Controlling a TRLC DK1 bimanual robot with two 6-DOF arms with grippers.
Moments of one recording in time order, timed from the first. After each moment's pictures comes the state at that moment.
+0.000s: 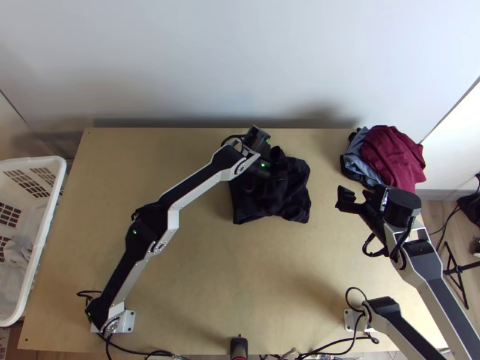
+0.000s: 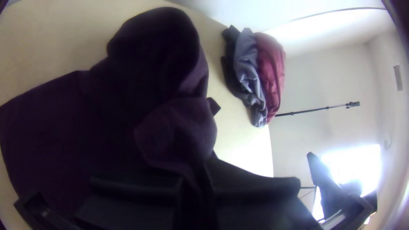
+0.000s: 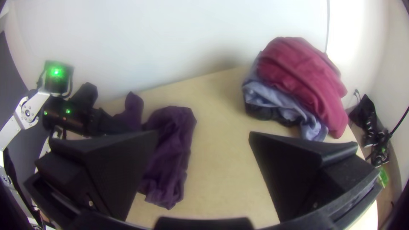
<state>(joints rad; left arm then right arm) -0.71 2.39 2.28 -0.63 0.44 -0.73 0.18 0.86 0.67 -0.27 0.04 0.35</state>
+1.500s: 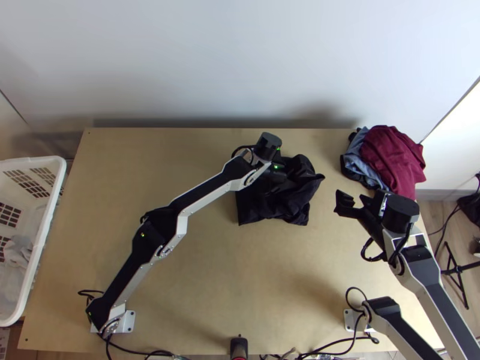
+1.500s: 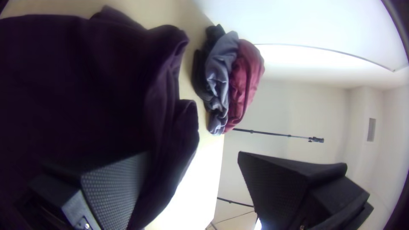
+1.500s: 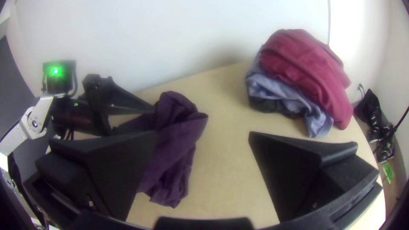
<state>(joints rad) -0.77 2.43 2.26 -0.35 0.53 -1.18 0.18 0.82 0.61 -0.25 0.01 0.38</state>
